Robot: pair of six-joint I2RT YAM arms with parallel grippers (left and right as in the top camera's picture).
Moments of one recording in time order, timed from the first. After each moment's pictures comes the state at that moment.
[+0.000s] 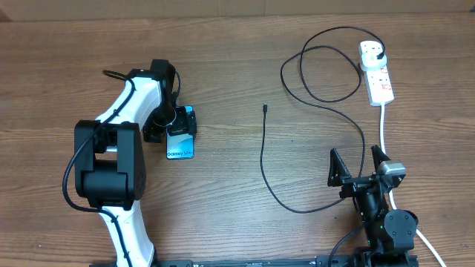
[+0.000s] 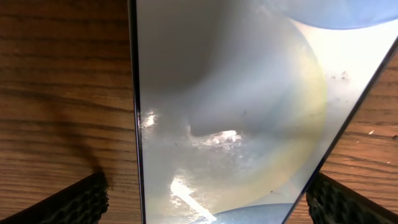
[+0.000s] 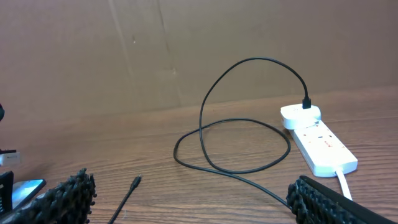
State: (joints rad) left arm -0.09 2.11 1.48 -1.03 0.07 -0.26; right arm 0.04 0.01 0.02 -0.03 -0.10 0.17
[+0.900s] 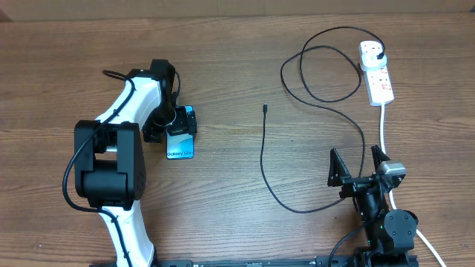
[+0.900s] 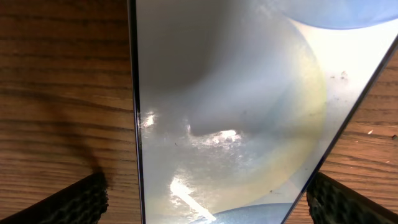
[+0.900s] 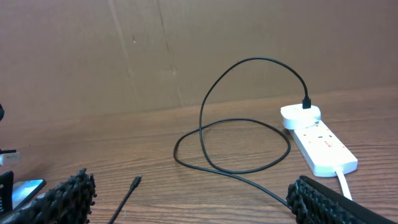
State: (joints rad) left arm -0.09 2.11 1.48 -1.04 0.07 -0.26; right arm 0.04 0.01 0.02 -0.03 -0.10 0.18
